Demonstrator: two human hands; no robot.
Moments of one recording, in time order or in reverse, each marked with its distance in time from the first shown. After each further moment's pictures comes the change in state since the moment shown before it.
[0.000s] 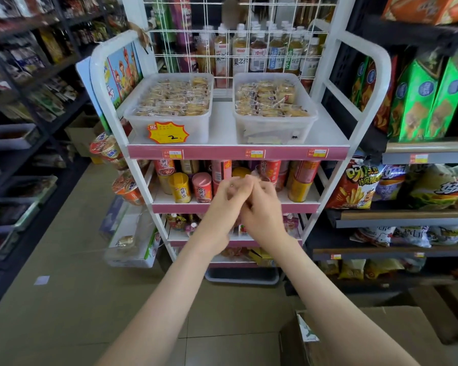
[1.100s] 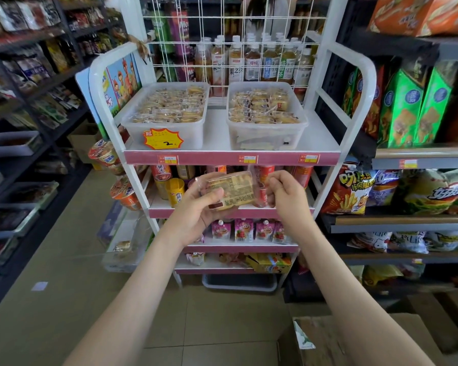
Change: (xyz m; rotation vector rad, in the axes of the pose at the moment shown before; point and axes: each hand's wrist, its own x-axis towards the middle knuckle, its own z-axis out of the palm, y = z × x) left_hand 0.016 -0.001 -0.036 -0.344 -0.151 0.117; right_hand 0.021 0.023 -0.062 0.401 -0.008 0.554
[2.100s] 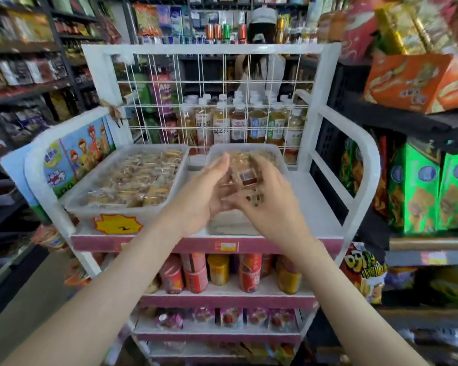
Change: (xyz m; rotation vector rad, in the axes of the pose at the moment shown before) left_hand 0.189 0.088 0.095 0.348 -0.106 0.062; right_hand 0.178 -0.056 -0.024 -0.504 0.008 -0.615
